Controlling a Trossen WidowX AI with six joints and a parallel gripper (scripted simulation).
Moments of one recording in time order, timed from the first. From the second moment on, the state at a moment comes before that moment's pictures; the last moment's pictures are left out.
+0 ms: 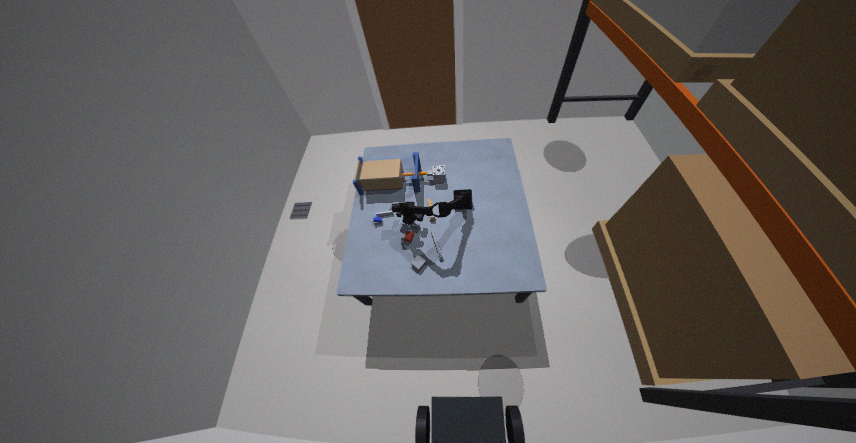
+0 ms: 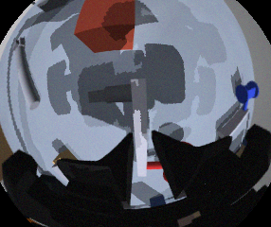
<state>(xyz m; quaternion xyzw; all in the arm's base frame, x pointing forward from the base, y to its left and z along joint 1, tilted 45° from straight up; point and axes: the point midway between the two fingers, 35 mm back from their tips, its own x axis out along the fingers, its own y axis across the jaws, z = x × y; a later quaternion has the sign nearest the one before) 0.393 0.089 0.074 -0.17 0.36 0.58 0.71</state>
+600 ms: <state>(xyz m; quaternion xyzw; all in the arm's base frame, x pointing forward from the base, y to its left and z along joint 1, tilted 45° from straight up) 0.390 0.086 0.077 -0.17 0.36 0.58 0.71</state>
